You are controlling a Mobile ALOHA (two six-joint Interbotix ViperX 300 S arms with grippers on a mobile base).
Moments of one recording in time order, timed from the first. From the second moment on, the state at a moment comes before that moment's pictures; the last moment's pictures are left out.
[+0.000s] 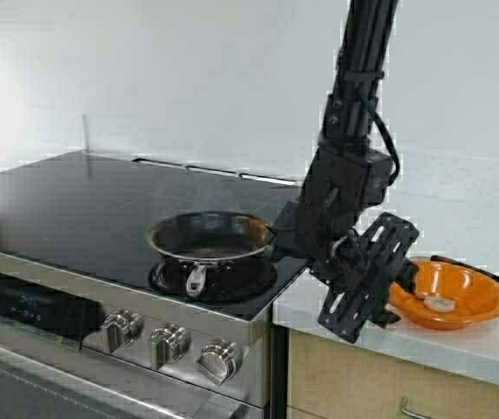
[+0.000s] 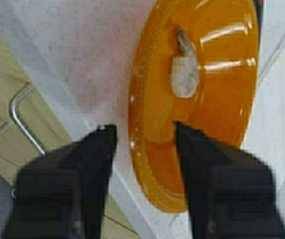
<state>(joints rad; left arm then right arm) -0.01 -0.98 1.24 0.00 -0.16 -0.14 0.87 0.77 0.63 -1.46 0.93 1.53</state>
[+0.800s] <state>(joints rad) -0.01 -0.98 1.24 0.00 -0.16 -0.14 0.84 0.75 0.63 -1.47 0.90 1.45</state>
